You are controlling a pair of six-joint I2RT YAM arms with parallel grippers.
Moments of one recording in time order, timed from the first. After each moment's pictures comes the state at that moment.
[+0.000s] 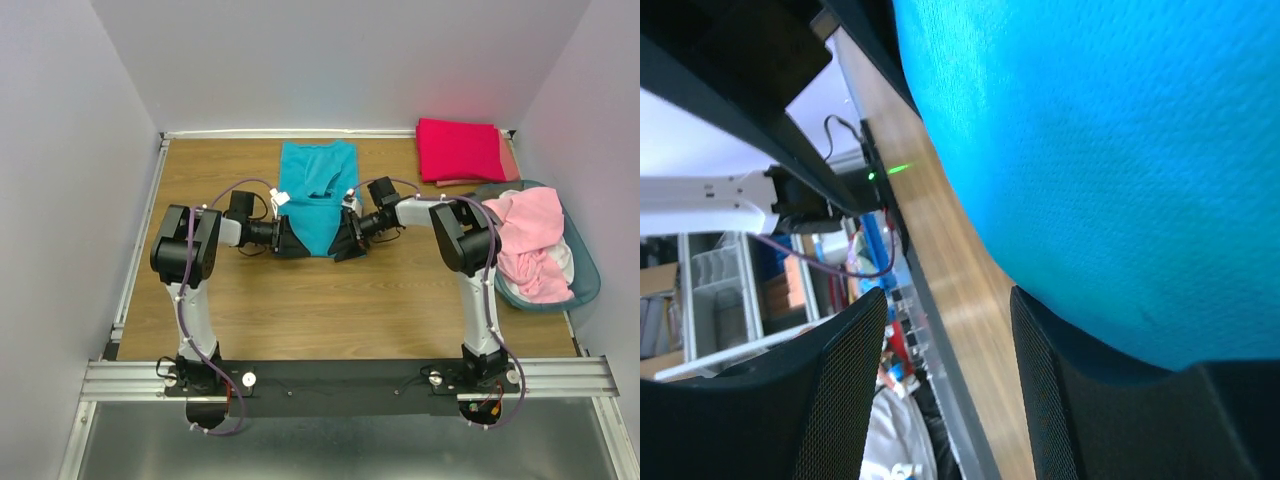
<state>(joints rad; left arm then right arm) -0.15 2.03 0.96 0.19 1.28 -0.17 0.42 2.26 1.41 -0.27 -1.12 0.45</state>
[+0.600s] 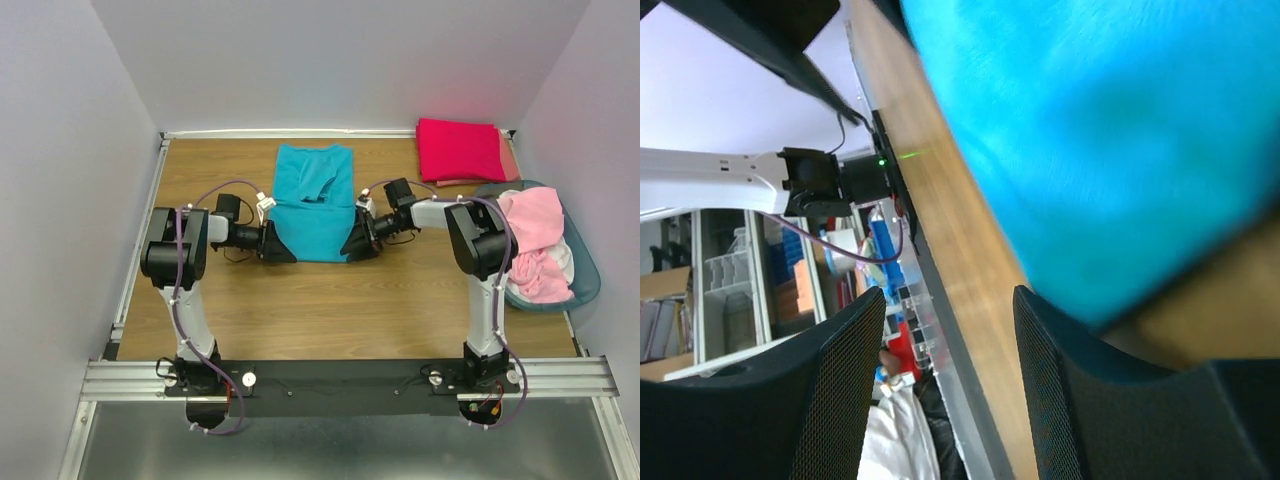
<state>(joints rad) -0.07 2.02 0.97 -0.12 1.38 0.20 0.35 2.18 1.27 -0.24 -1.19 0.41</state>
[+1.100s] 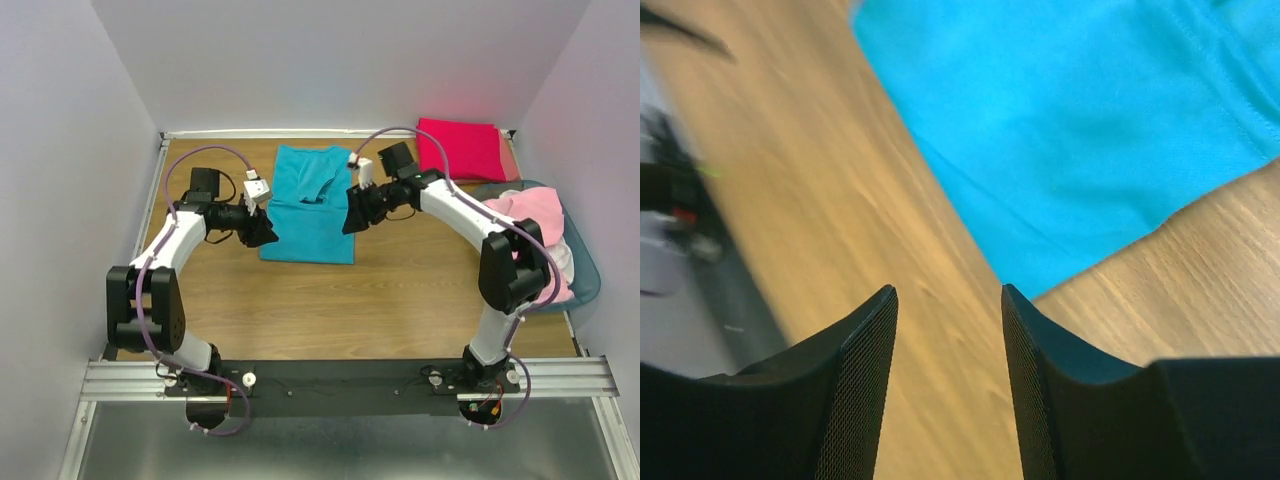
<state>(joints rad) -0.05 1.54 1.03 -0.49 1.04 0.66 0.42 1.83 1.45 -0.56 -0.71 -0.03</state>
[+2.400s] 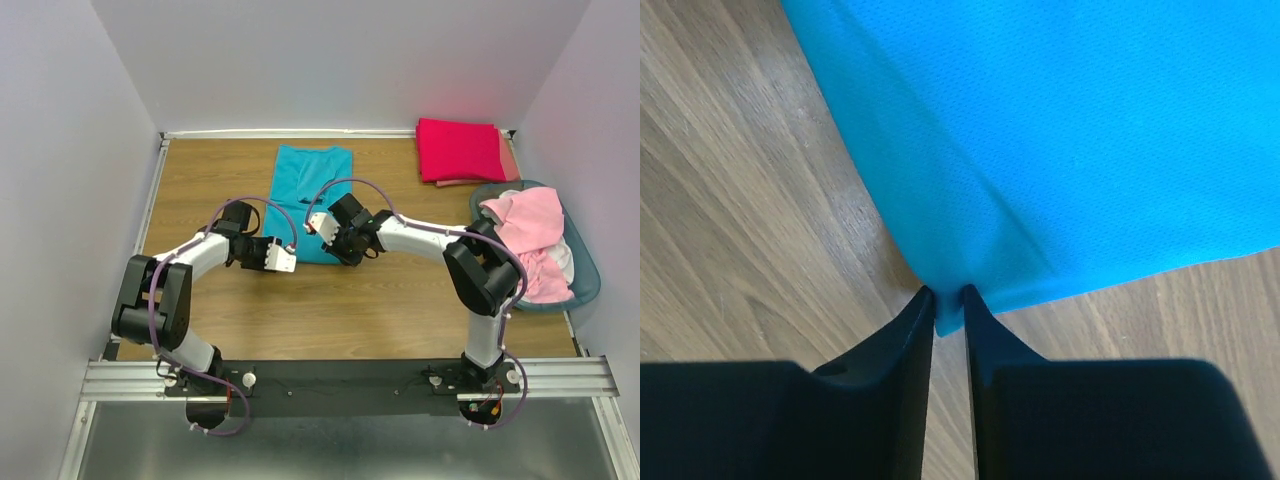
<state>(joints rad) -0.22 1.54 0.79 -0.40 0.52 1.52 0.75 1.92 1.26 -0.44 -0.11 -0.42</state>
